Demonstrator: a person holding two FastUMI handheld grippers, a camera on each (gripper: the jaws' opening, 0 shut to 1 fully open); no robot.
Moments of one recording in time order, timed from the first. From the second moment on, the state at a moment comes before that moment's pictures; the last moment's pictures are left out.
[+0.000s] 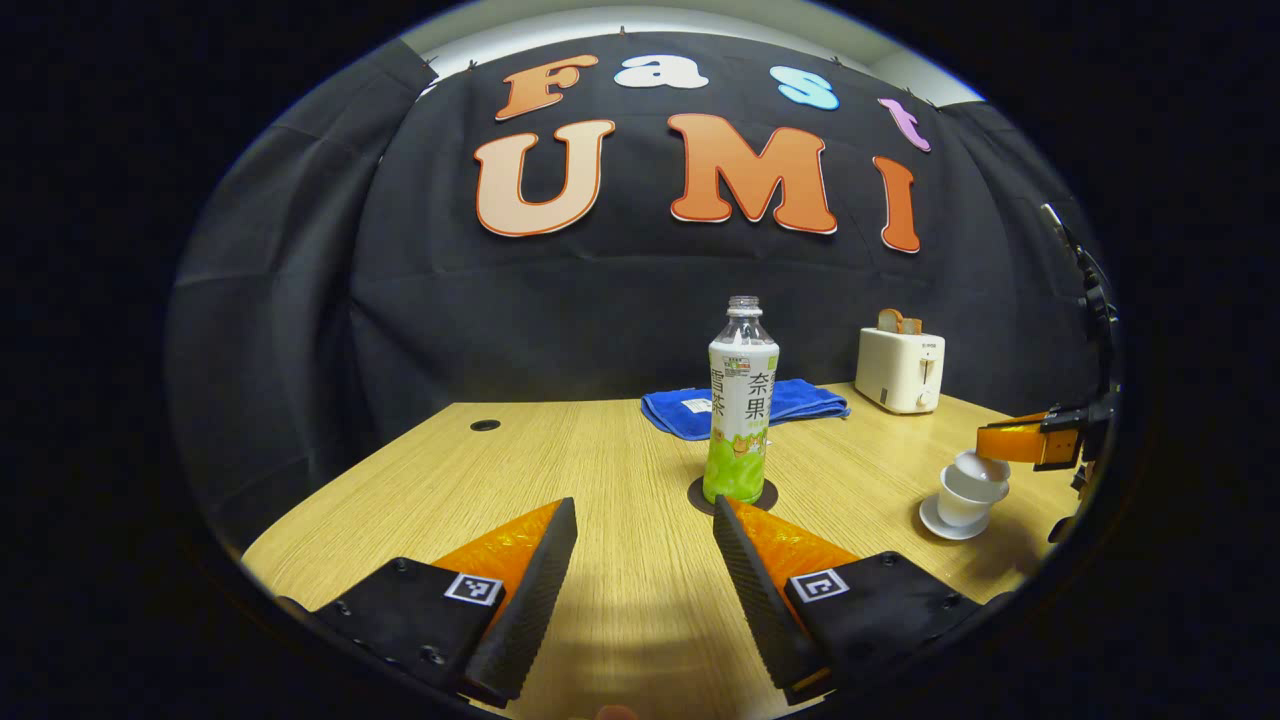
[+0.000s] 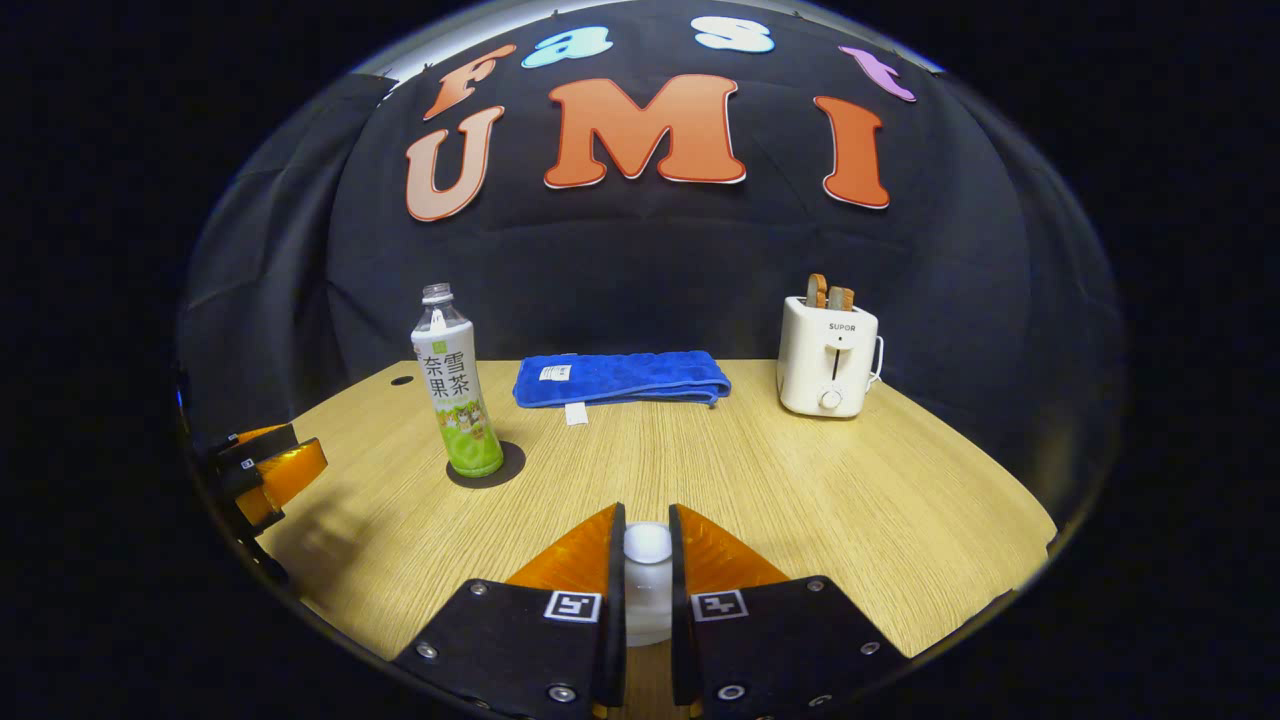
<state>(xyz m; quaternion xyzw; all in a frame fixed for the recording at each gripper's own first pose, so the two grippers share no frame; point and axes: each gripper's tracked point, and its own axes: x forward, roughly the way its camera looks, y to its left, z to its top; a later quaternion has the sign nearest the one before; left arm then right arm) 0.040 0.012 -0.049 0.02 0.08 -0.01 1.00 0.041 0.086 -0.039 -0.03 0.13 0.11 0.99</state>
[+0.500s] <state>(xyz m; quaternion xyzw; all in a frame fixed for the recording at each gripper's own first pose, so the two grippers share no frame) 0.041 0.015 -0.050 0.02 0.08 -0.01 1.00 0.039 0.093 -0.051 -0.05 0.14 0.12 0.98</state>
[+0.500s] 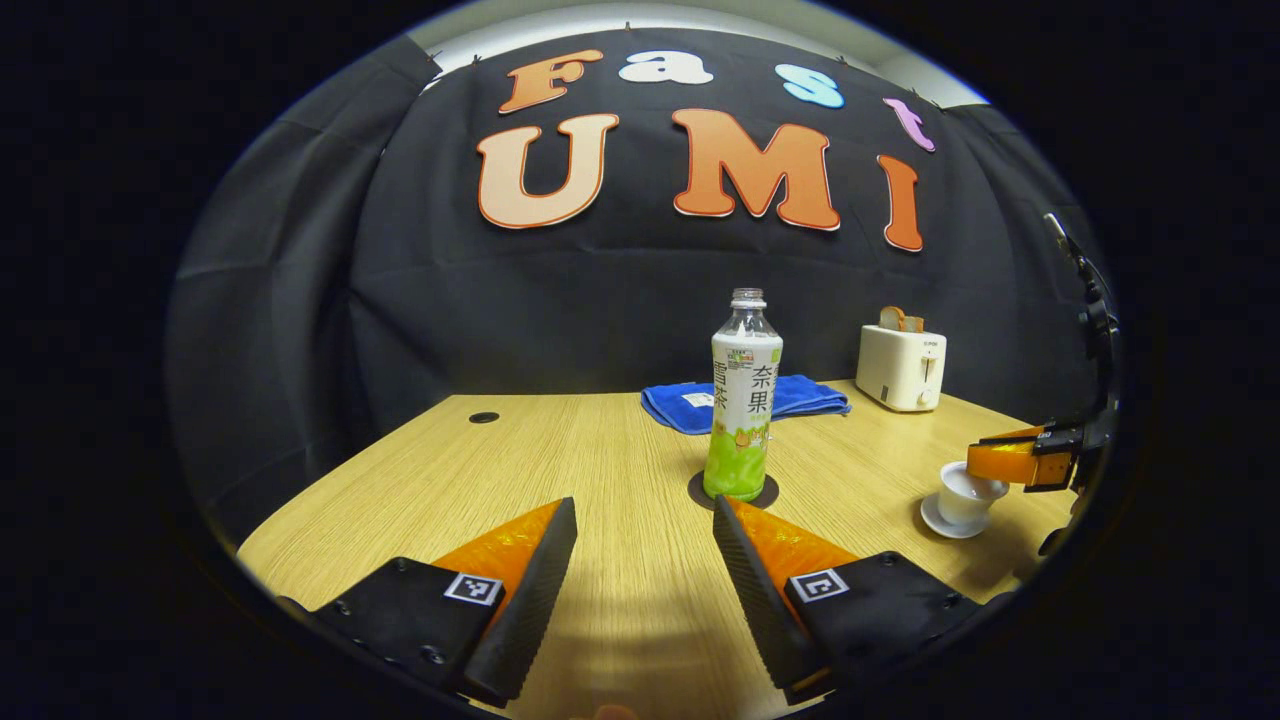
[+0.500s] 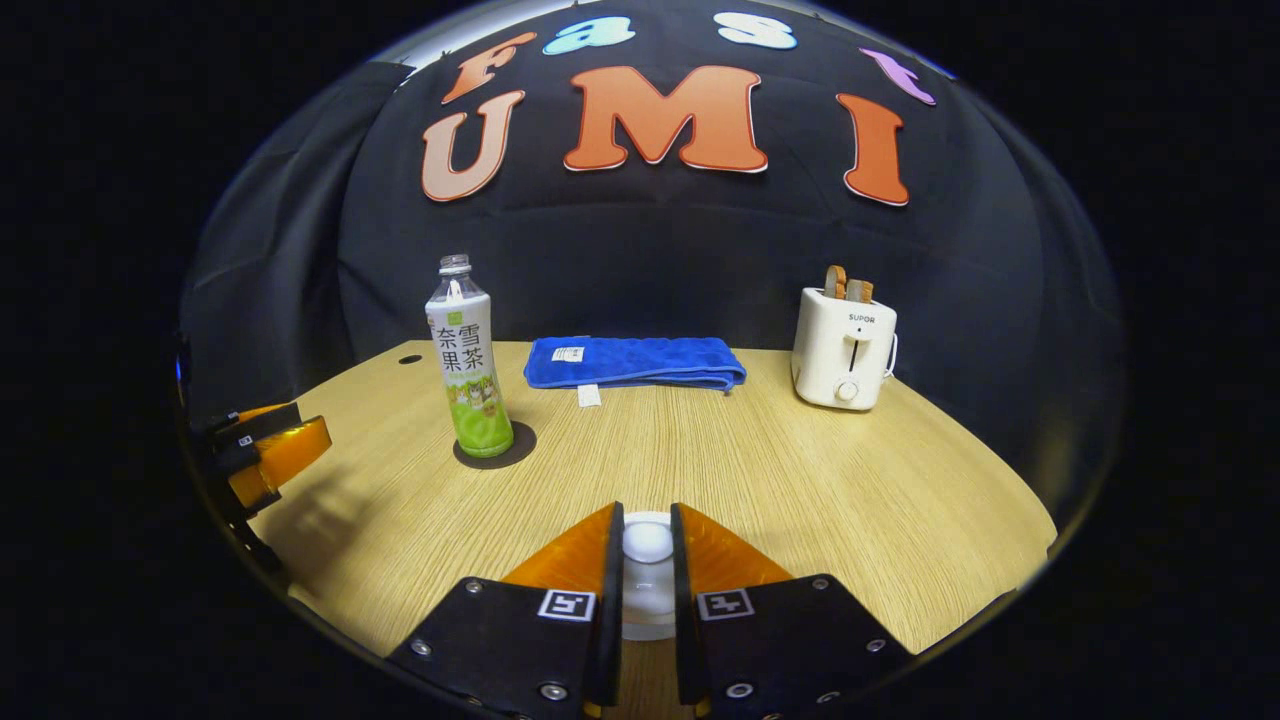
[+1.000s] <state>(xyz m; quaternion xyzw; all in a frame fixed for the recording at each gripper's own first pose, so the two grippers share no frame) 0.037 0.013 -0.033 0.01 0.07 0.00 1.00 0.028 0.083 -0.022 -0.05 0.11 0.11 0.99</state>
